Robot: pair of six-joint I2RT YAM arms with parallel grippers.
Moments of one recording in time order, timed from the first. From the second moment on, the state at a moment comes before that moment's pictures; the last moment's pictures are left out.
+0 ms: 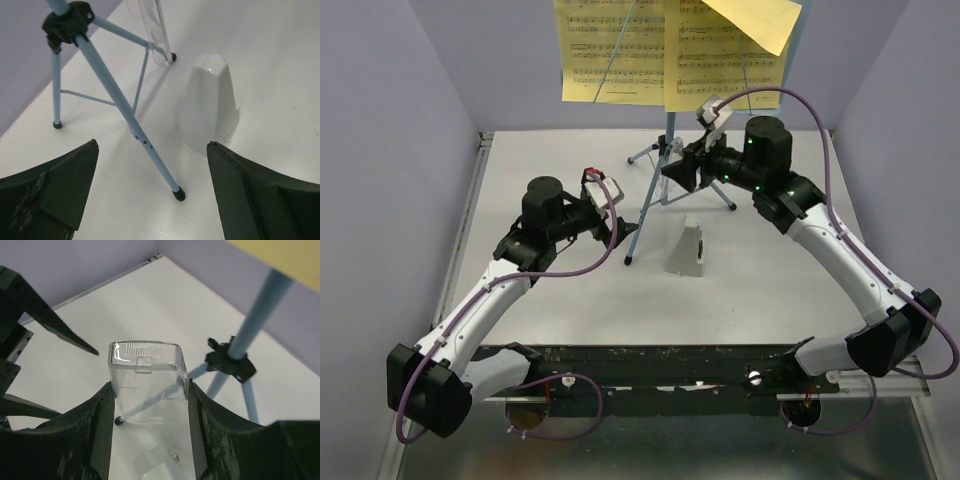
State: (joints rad) left arm -0.44 1.09 0.91 0.01 0.53 0.25; right arm 0.59 1.42 1.46 -0.23 -0.35 -0.08
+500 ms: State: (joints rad) left arm -0.50 1.43 1.31 -0.39 0.86 0.69; right arm 0.29 1.07 1.14 -0.27 -0.69 -0.28
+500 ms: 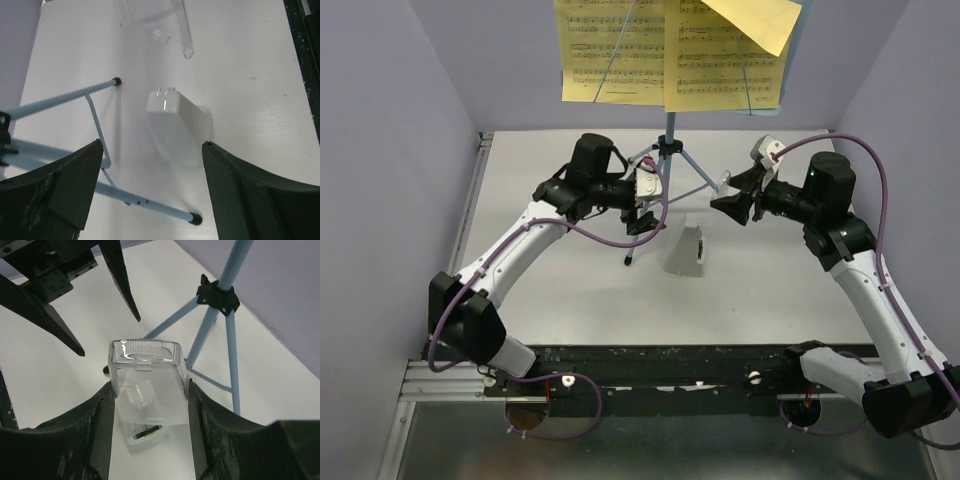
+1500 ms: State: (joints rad) left arm -0.66 1.82 1.65 -0.62 0.85 0.82; right arm 0.10 0.99 0.99 -0.44 -0.88 -0.49
